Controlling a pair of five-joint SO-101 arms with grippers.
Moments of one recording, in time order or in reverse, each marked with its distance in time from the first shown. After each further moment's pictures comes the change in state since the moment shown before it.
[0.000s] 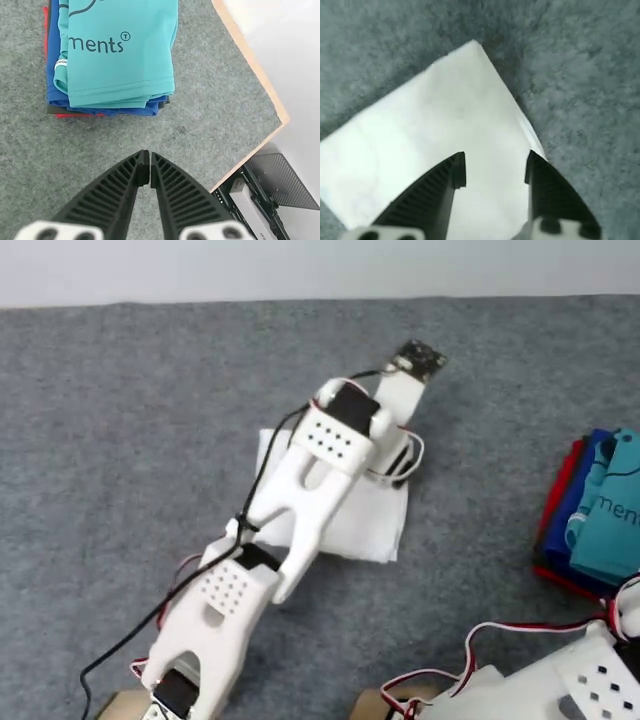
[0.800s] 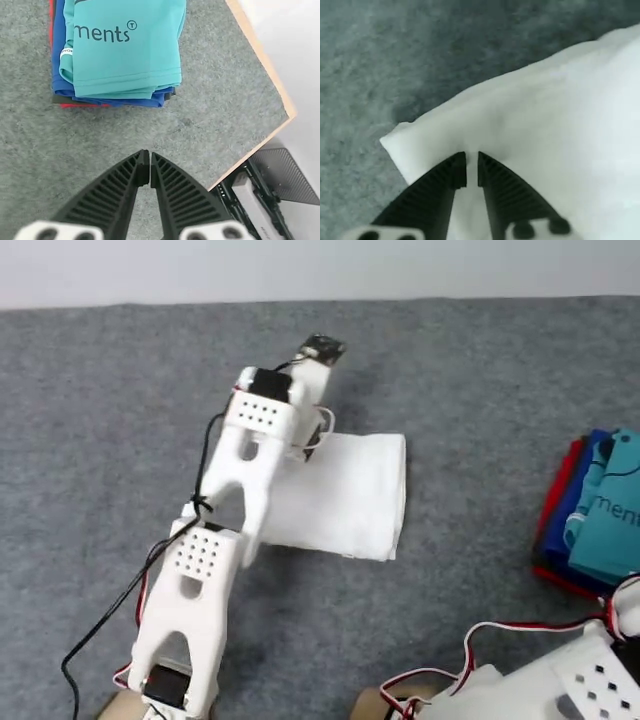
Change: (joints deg) left arm -18.5 11.3 -0.4 -3.9 -8.6; right arm 0.0 -0.1 0.0 2.4 1.7
